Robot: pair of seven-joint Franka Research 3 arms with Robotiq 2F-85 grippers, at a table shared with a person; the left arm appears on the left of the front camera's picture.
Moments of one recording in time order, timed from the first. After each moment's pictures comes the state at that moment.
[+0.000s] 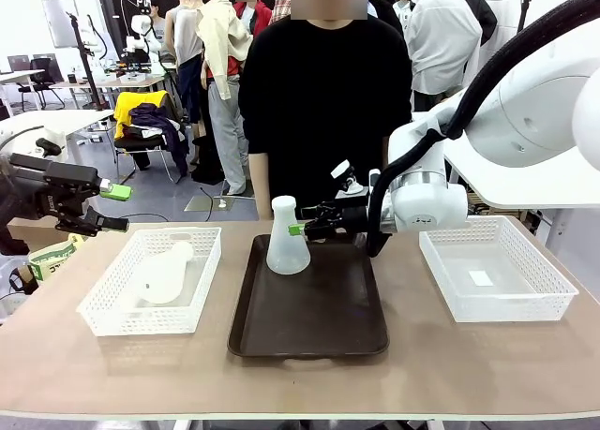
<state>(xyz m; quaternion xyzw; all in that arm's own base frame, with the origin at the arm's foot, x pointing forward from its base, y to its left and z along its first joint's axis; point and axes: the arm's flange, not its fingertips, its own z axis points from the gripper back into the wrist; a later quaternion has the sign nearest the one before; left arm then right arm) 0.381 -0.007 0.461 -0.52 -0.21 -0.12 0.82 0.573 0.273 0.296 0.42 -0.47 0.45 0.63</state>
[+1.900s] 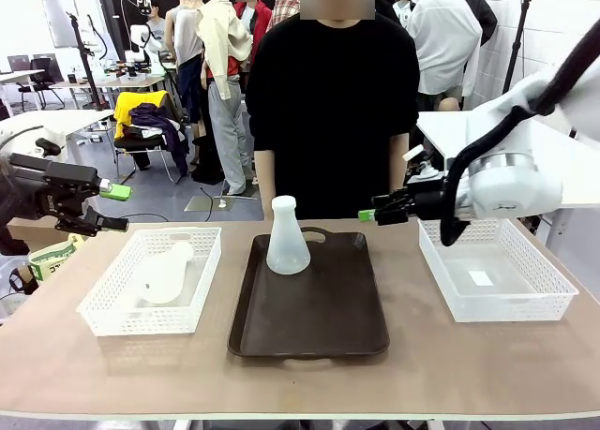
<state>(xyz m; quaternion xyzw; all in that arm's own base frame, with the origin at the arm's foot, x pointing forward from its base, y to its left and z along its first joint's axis) 0.381 -0.007 0.461 -0.52 -0.21 -0.12 0.82 0.551 0.127 0.337 0.36 -0.47 0.40 0.70</state>
